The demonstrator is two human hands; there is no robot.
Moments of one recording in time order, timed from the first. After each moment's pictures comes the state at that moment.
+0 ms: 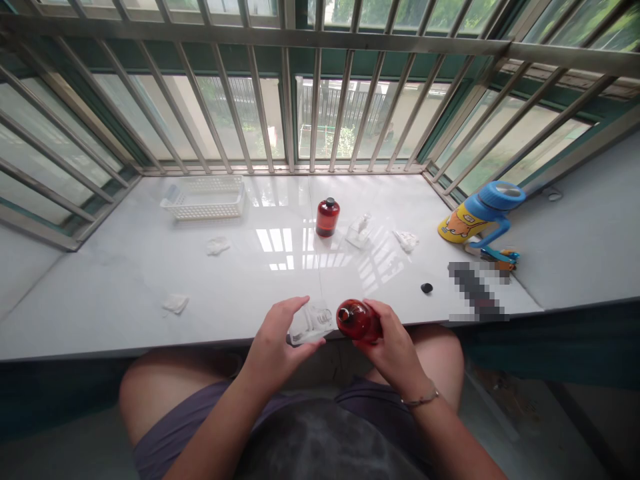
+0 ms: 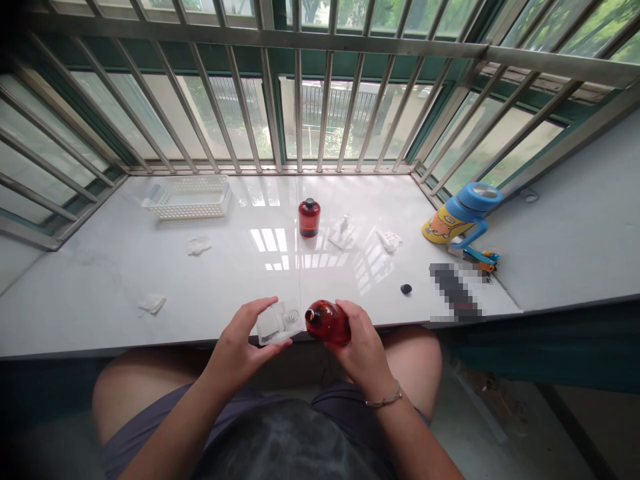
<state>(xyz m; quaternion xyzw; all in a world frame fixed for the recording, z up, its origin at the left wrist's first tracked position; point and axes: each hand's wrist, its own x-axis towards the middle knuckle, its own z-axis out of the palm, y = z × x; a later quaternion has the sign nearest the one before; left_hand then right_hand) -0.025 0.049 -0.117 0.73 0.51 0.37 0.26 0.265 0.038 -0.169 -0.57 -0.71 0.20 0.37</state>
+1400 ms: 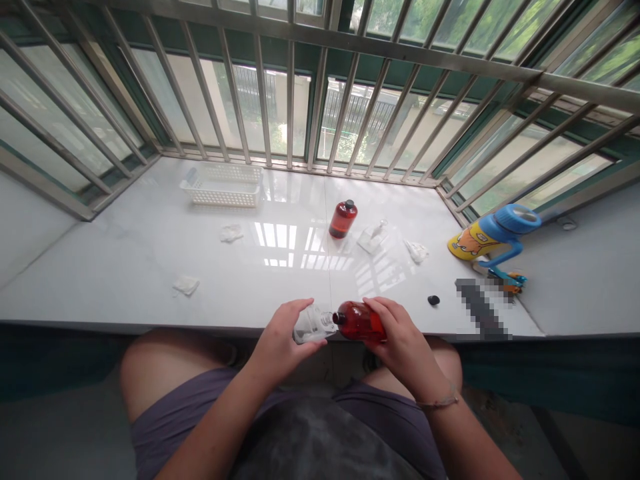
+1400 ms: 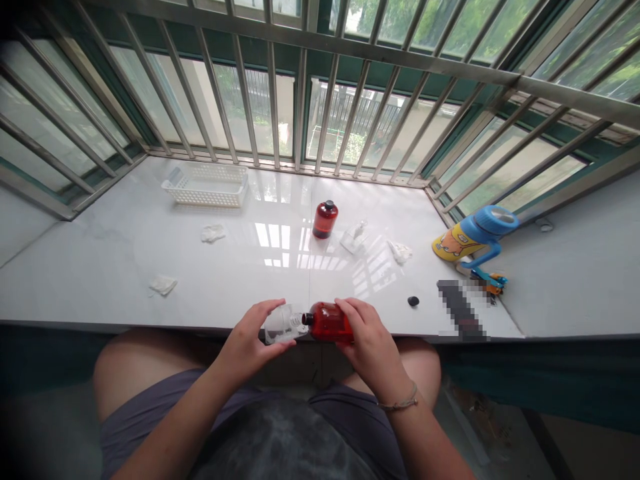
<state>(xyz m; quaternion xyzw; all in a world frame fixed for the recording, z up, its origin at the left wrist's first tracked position) -0.038 0.041 -0.149 0.70 0.52 0.37 0.32 0.263 0.052 -0.127 -0.52 -0.82 0.13 0.22</state>
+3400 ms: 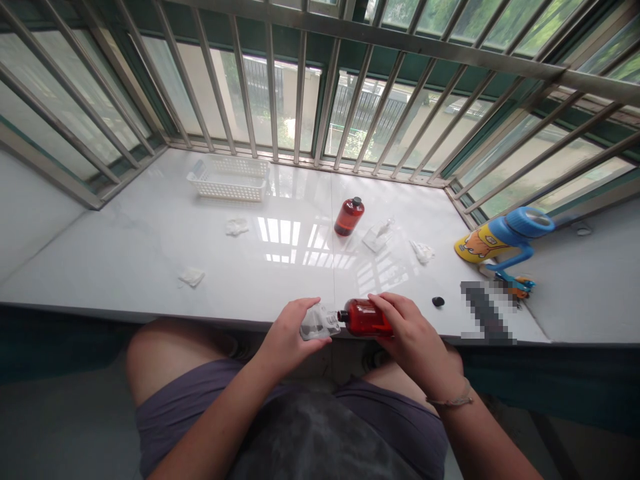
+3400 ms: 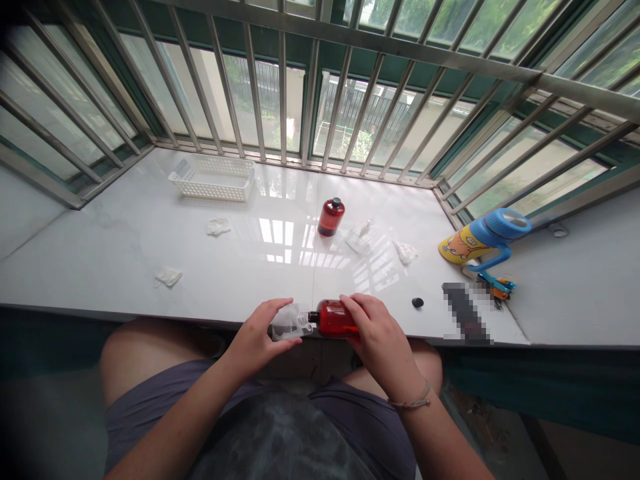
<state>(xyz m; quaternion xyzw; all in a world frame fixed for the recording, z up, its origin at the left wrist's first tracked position) -0.033 0.040 -0.159 0.69 0.52 0.36 0.34 0.269 0.060 -0.108 -0.49 -0.85 0.07 0.16</state>
